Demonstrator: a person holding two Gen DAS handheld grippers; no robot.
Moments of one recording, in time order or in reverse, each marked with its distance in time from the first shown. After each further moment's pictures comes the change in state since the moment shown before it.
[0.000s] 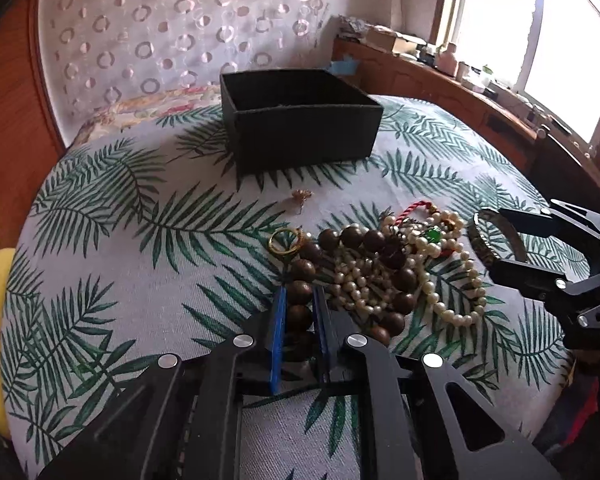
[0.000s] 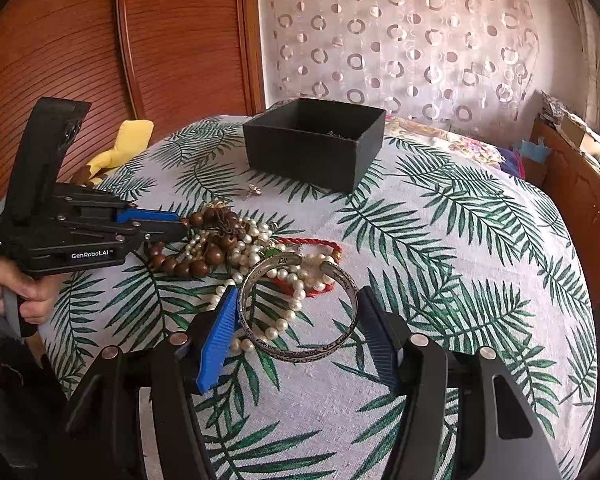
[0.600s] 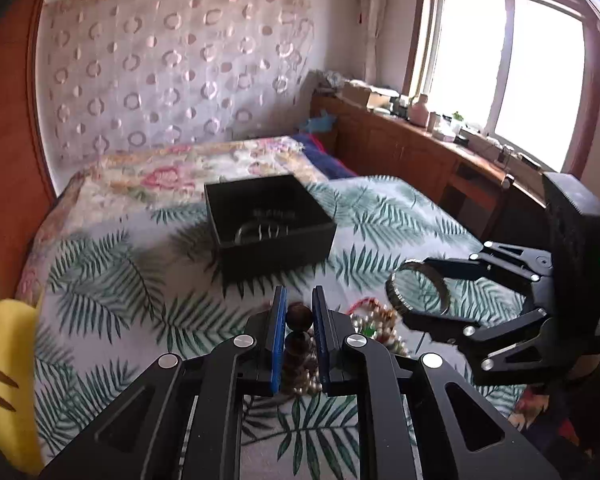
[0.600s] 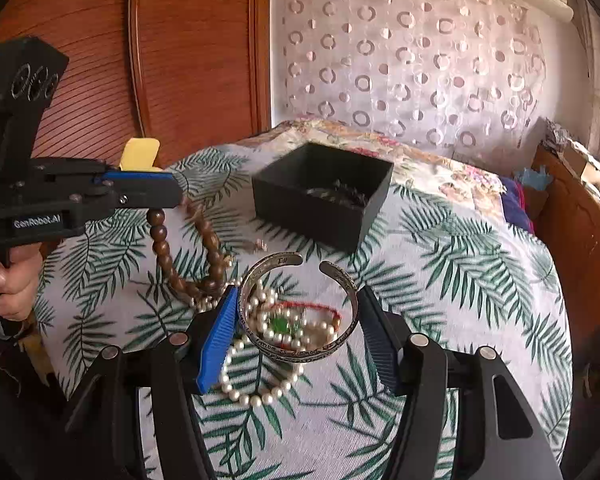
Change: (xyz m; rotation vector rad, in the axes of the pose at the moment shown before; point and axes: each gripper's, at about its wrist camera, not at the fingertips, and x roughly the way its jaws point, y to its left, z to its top) left arm -0.071 -0.014 0.052 0.021 -0.195 -0.076; right arm -0.011 0.005 0.045 -0.052 -0.065 -0.008
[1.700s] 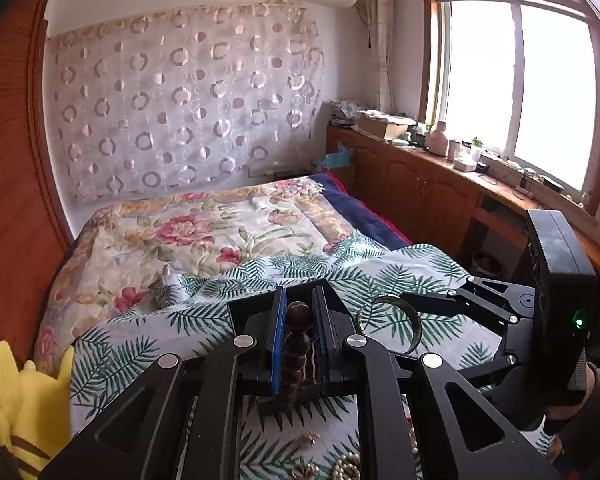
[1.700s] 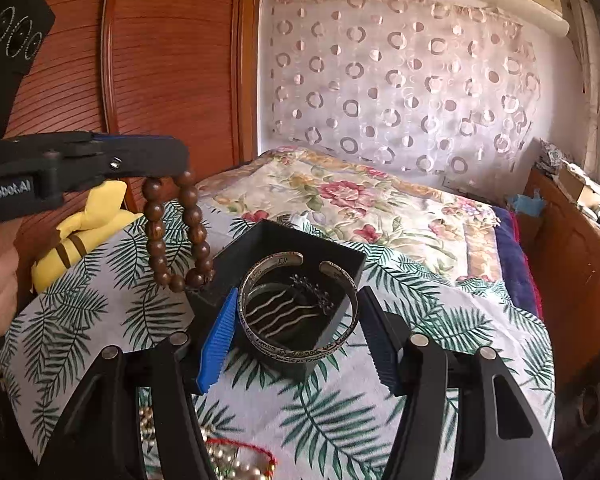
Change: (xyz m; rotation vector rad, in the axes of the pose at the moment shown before) left arm 0.046 0.020 0.105 0.039 -0.090 0.085; right arm 0.060 -0.046 0.086 0.004 -0.074 -0.032
